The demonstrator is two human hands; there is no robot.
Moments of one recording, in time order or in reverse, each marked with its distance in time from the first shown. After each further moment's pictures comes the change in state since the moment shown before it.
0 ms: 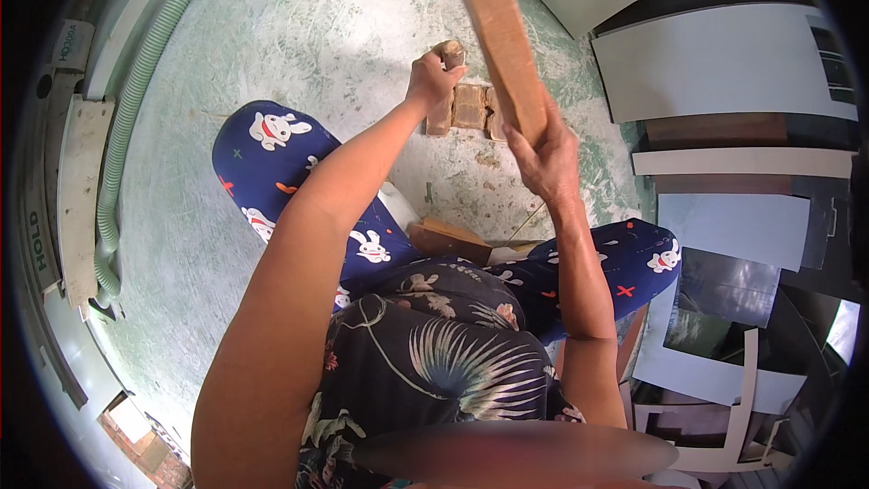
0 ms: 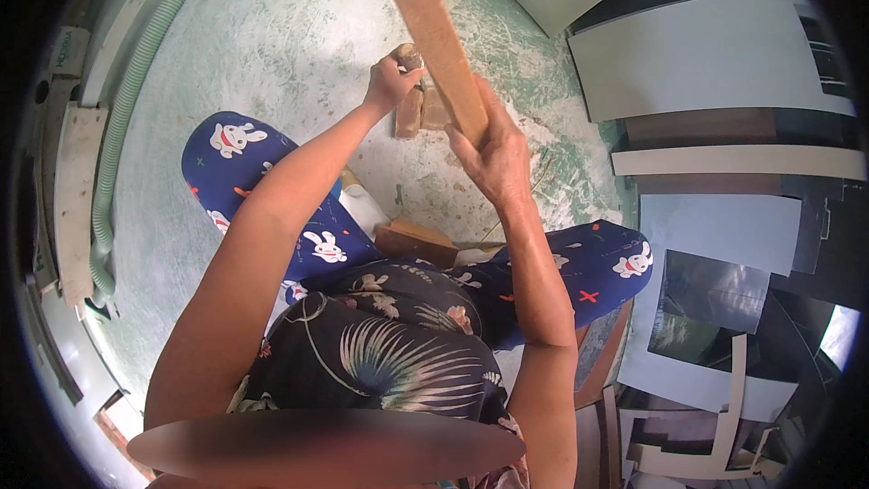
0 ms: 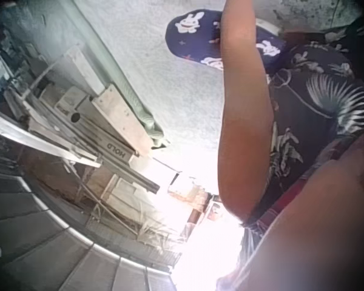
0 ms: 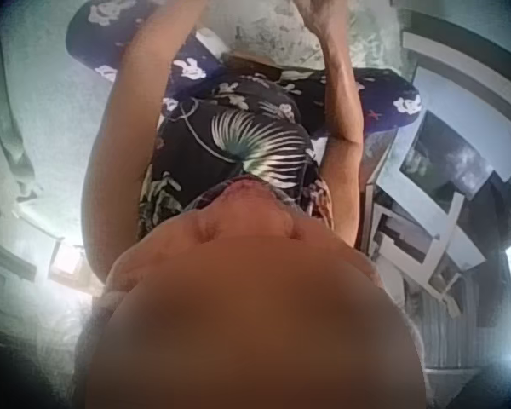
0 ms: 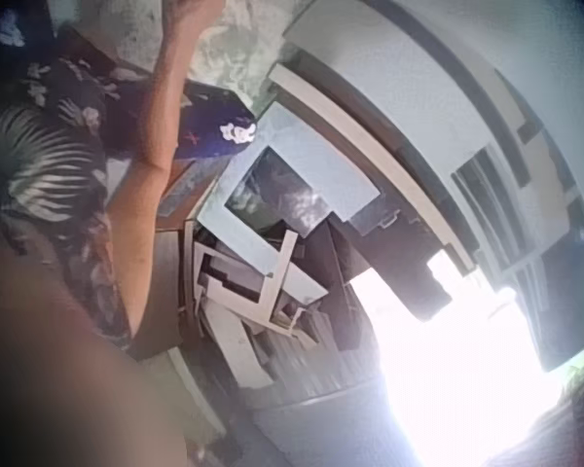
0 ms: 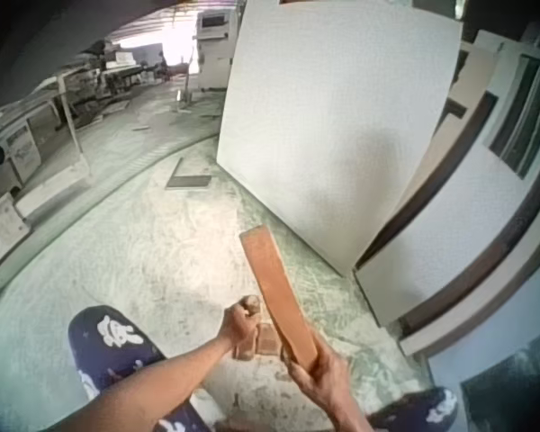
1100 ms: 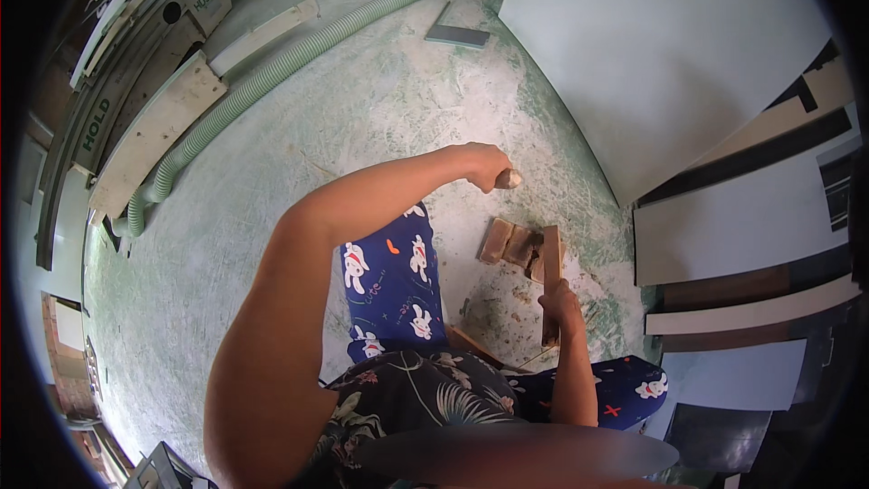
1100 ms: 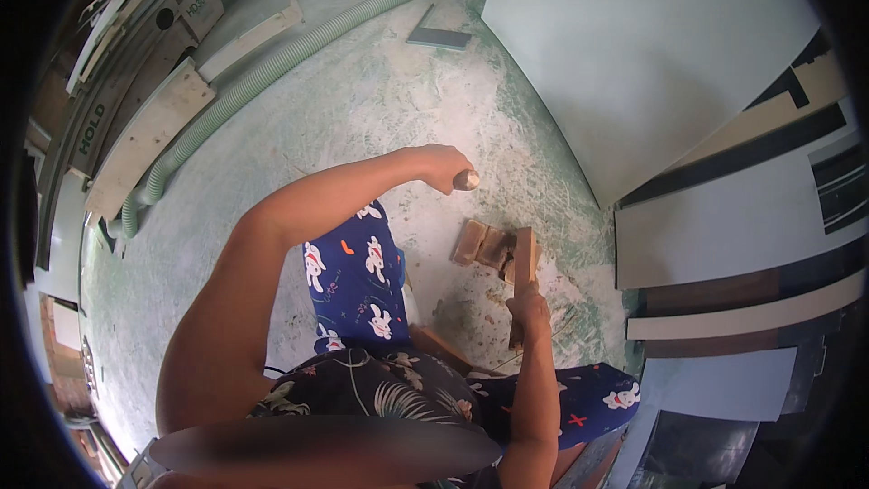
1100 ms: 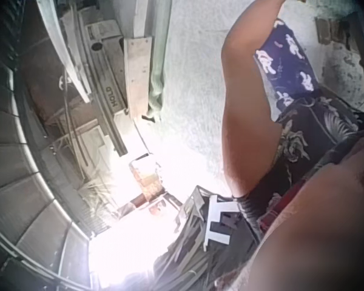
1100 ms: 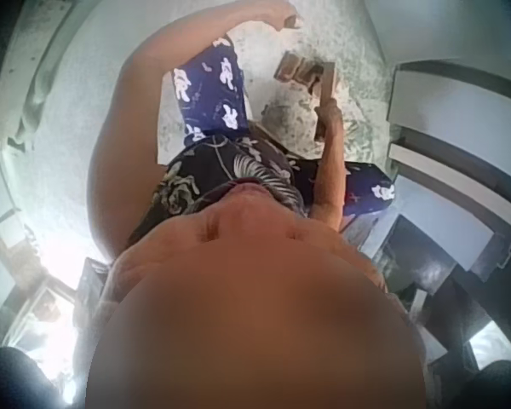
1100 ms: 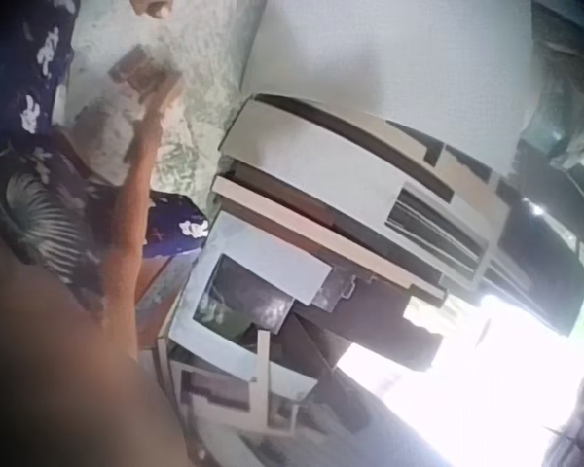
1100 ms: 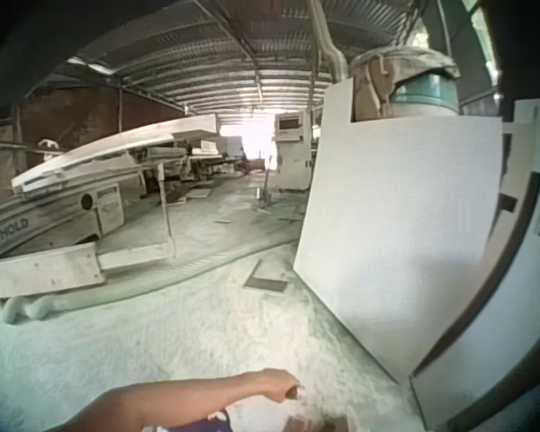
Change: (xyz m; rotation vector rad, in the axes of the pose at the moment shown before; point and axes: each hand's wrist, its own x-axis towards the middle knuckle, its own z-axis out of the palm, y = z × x) left_hand 0.034 0.116 -0.159 0.850 -0.705 0.163; right_hand 0.004 0.100 0.028 -0.523 -0.501 0.430
